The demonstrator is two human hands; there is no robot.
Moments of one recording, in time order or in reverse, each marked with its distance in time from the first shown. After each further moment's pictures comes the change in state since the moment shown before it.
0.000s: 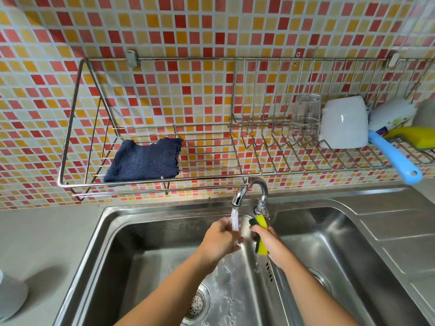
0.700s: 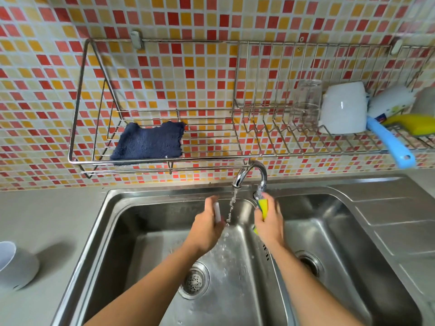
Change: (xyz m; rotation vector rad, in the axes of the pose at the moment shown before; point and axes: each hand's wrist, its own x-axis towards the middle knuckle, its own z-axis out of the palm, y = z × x) left_hand -0.014 -0.024 -0.026 0.637 0.186 0.316; right_hand -0.035 0.001 -0.001 -0.442 0.289 -0.651
